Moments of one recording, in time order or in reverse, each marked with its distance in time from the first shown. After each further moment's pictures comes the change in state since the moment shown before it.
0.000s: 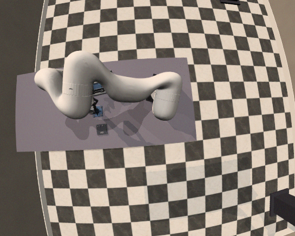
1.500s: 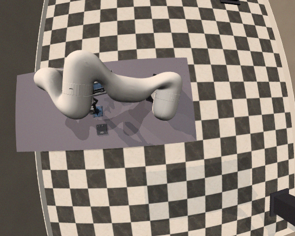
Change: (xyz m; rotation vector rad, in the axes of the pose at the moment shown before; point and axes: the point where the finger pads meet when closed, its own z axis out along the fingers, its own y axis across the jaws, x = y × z) arm -0.004 0.001 -0.004 0.000 0.000 0.000
